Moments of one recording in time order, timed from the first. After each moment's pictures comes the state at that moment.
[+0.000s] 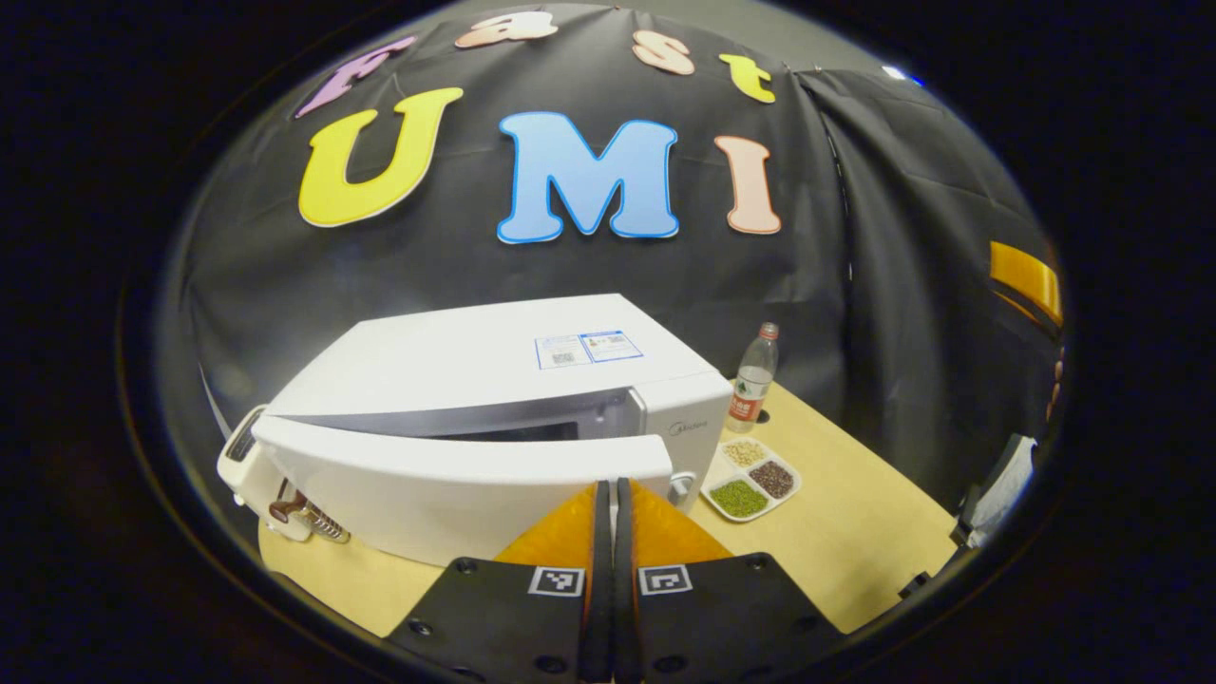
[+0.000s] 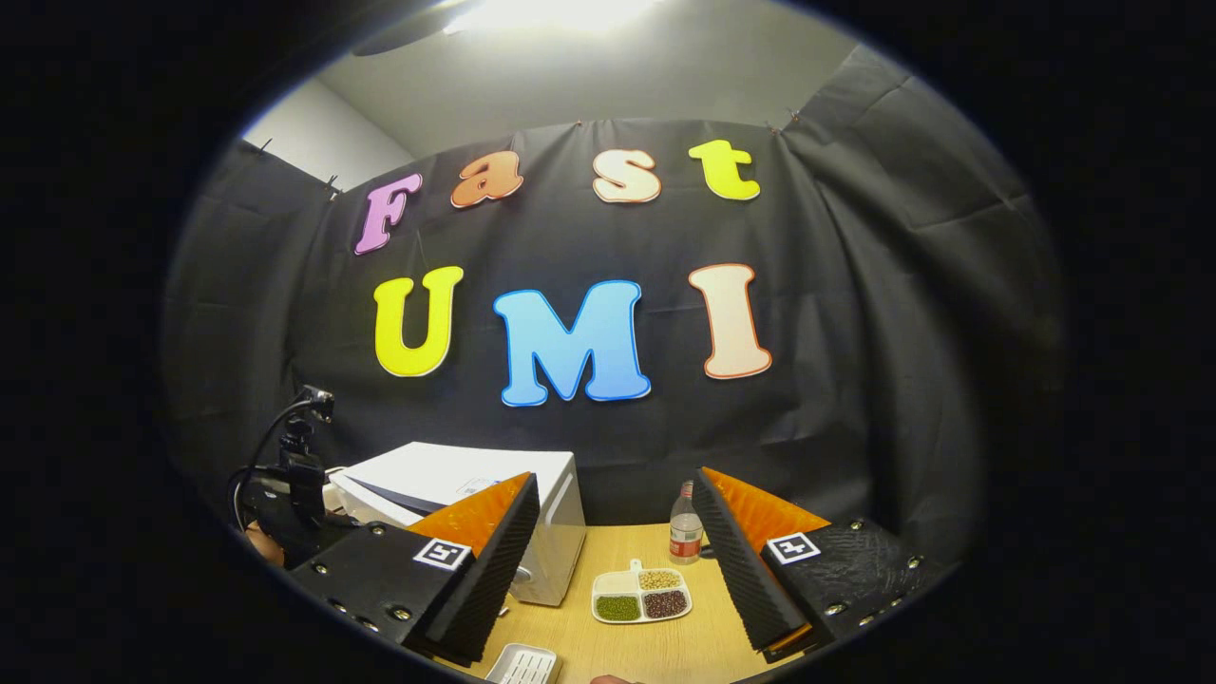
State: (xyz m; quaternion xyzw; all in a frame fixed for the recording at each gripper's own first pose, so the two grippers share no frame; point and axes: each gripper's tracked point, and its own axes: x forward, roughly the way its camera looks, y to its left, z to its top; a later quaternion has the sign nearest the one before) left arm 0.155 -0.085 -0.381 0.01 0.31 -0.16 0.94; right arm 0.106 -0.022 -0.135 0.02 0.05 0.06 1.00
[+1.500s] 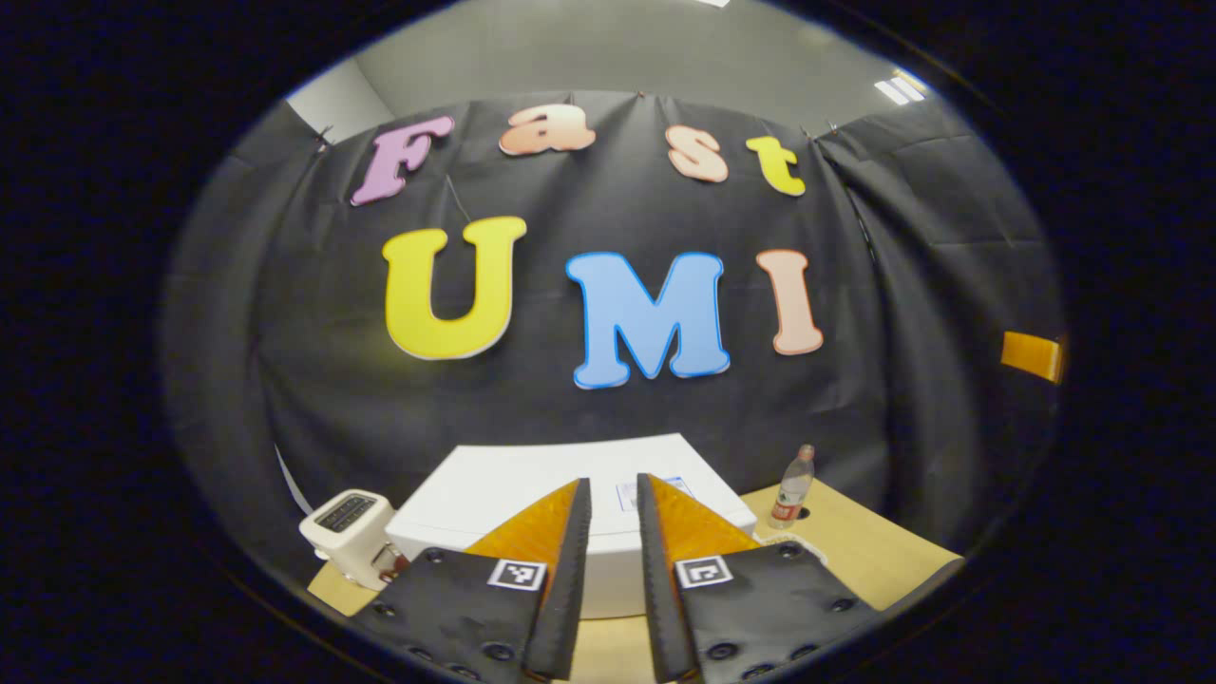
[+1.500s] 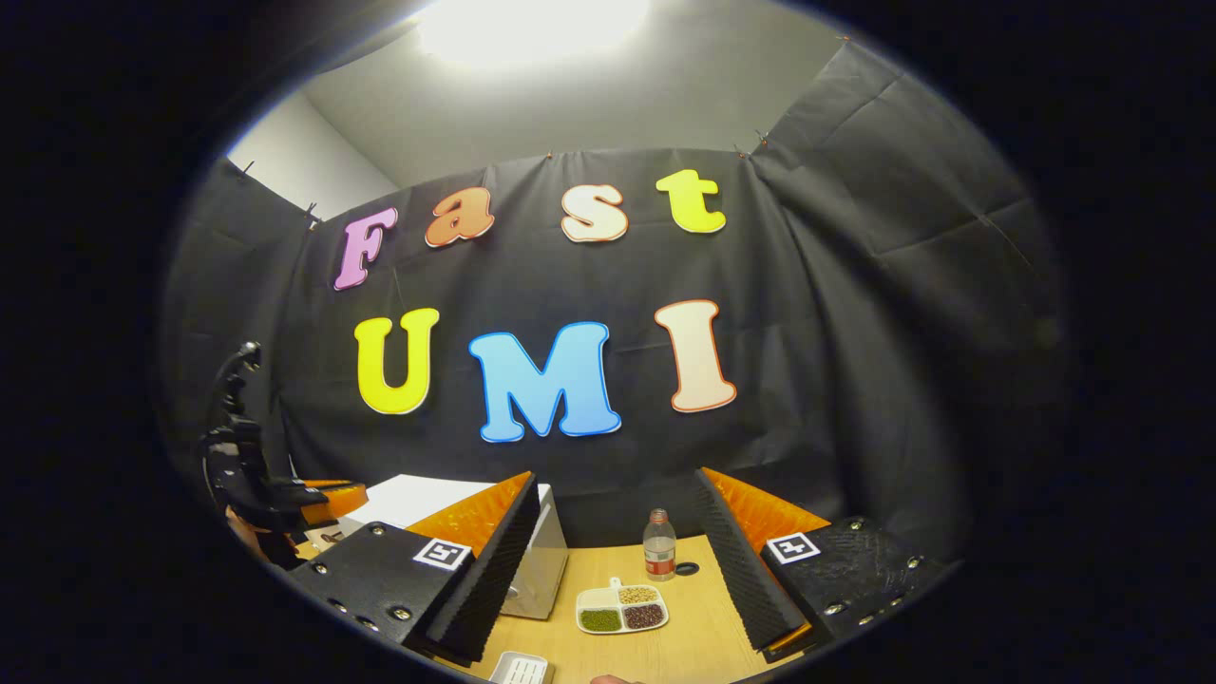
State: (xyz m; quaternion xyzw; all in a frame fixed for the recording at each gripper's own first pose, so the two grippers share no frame) left arm 0.140 -0.017 -0.171 0.02 0.11 -0.05 0.99; right arm 0.076 -0.038 -0.058 0.04 0.00 0.03 1.00
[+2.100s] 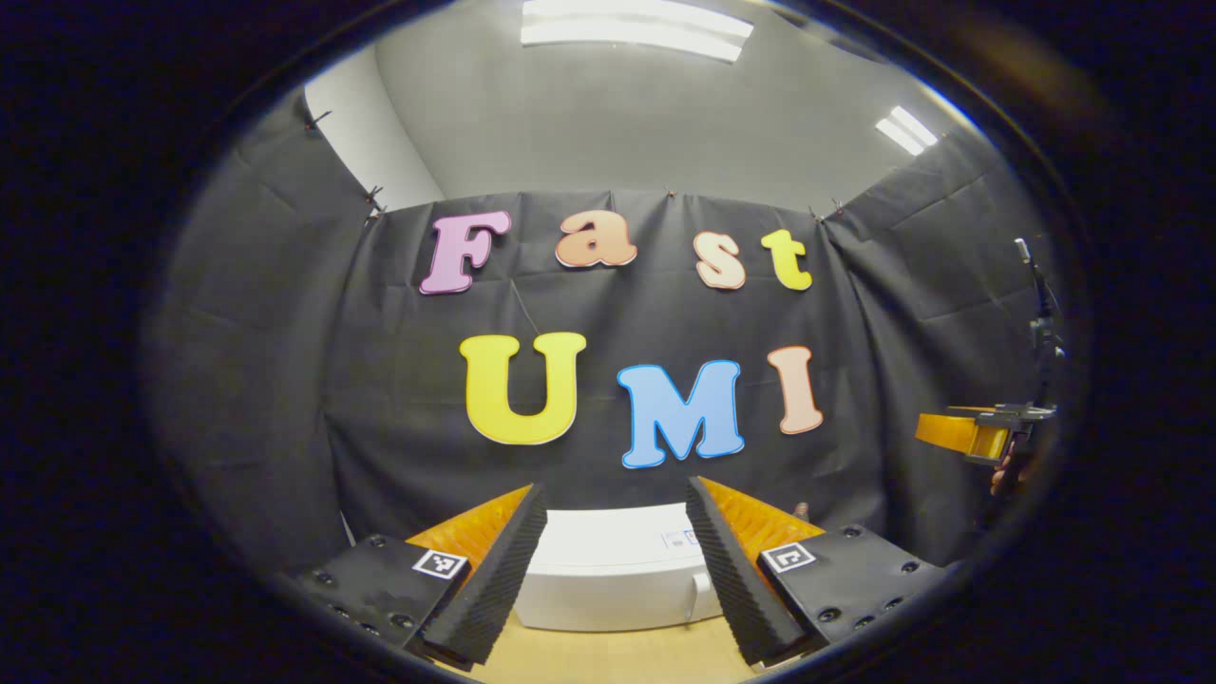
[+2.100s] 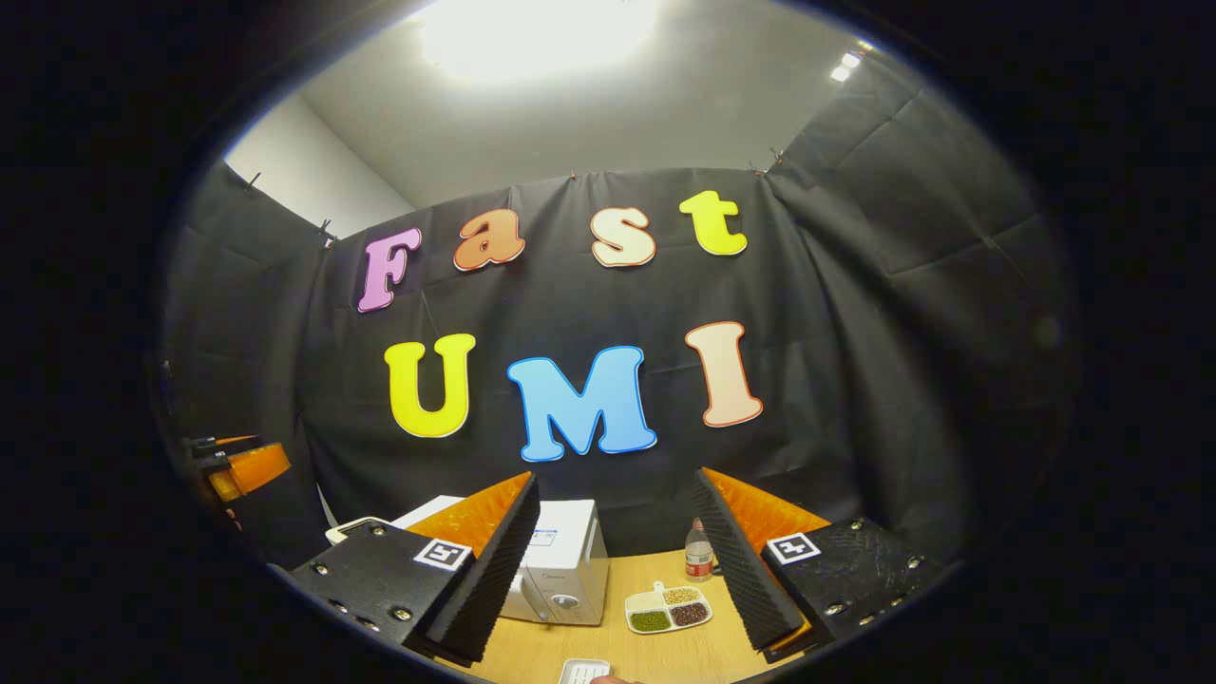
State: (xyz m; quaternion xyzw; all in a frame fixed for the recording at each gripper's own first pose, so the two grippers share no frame) left arm 0.015 0.053 -0.055 0.02 0.02 -0.04 1.00; right arm 0.031 0.019 -0.027 0.04 -0.01 0.03 1.00
